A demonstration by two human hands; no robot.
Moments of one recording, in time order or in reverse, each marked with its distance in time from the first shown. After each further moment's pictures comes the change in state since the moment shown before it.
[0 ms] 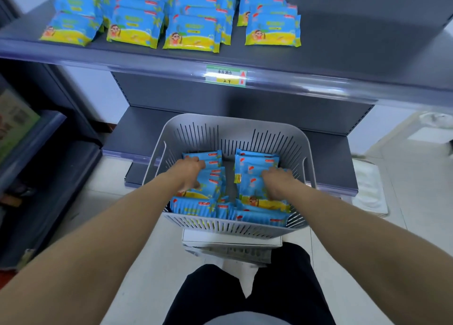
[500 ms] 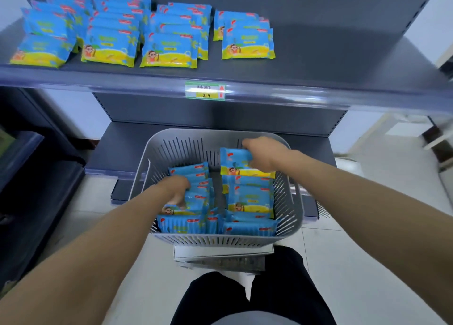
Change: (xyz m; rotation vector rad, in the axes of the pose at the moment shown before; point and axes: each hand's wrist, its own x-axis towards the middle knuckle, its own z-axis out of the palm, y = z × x) left_hand 0.012 0.004 -0.011 0.051 -0.272 -0.021; right_hand -0.034 0.018 -0.101 0.213 0.315 -0.080
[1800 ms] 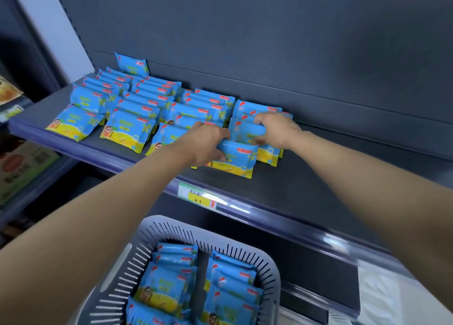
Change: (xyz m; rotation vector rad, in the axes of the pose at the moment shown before) left_hand -0.002 0.003 -0.331 -0.275 0.690 -0.006; right_hand 0.196 0.094 -0.230 0.007 0.206 -0.167
